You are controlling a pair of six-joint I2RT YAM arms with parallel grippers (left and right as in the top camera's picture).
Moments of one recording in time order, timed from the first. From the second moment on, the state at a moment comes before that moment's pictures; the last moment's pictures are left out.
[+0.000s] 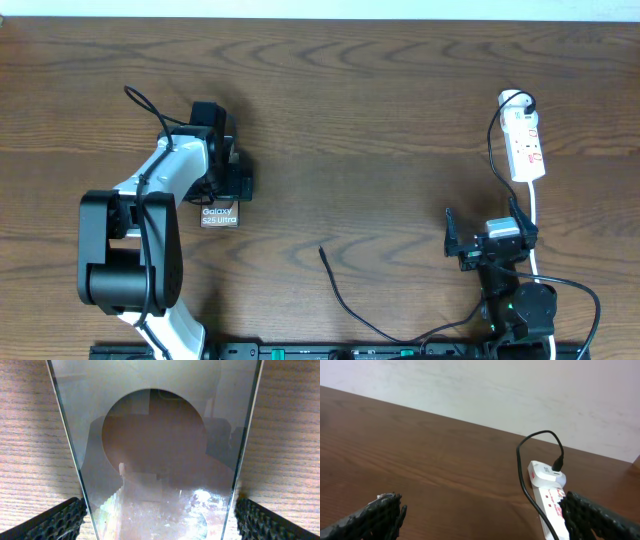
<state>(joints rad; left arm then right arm) -0.06 1.87 1.12 -0.79 -0.02 -0.07 0.09 0.01 0.01 -0.07 -0.03 -0.19</state>
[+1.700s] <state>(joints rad) -0.06 1.86 1.11 -0.77 -0.01 -0.07 0.09 0.01 0.01 -0.07 -0.03 -0.19</state>
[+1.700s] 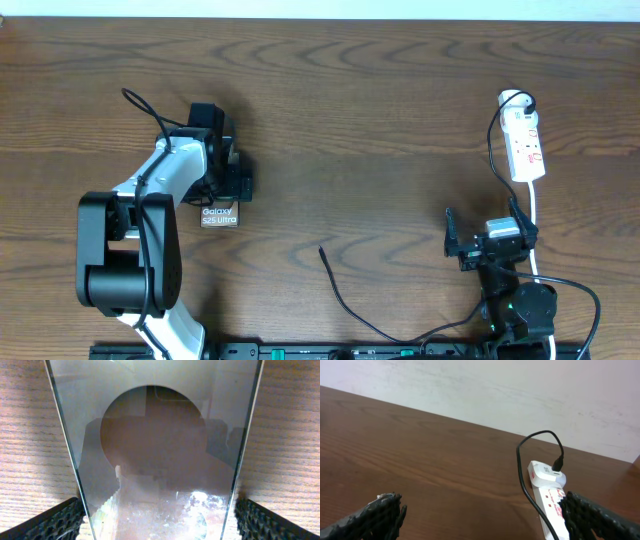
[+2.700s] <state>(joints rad) -0.06 1.86 1.10 -0.77 0.00 -0.07 0.09 0.01 0.01 -0.07 -0.03 -0.19</state>
